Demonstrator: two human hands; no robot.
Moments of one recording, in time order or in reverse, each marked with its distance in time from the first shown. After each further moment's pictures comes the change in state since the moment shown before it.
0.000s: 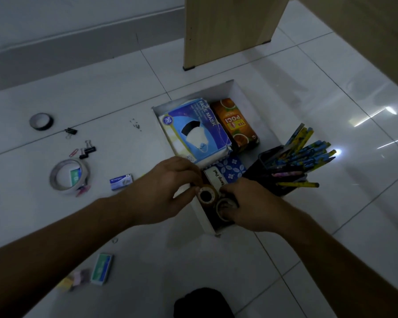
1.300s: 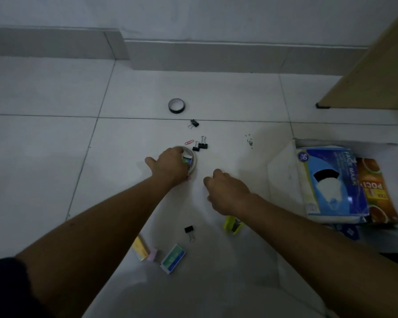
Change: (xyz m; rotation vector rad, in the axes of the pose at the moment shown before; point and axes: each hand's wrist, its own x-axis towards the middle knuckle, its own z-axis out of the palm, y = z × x) left_hand -0.125 -0.178 -0.006 0.086 0.326 -1.437; right_hand 0.176 -0.184 0.096 -0.566 -0.093 -0.512
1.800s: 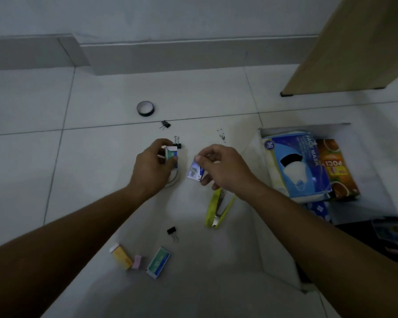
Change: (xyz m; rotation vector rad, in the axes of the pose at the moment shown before) left_hand -0.041 0.018 -0.027 -0.559 0.058 0.263; right_hand -0.034 0.032 -0.043 1.227 0.357 0.269
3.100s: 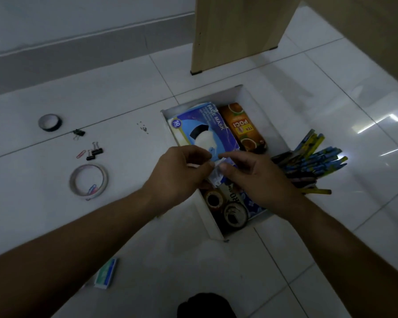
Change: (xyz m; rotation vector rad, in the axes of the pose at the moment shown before) left_hand -0.090 0.159 0.091 -0.282 -0.663 0.089; right_hand -0.156 0.064 -0.140 0.016 0.275 -0.004
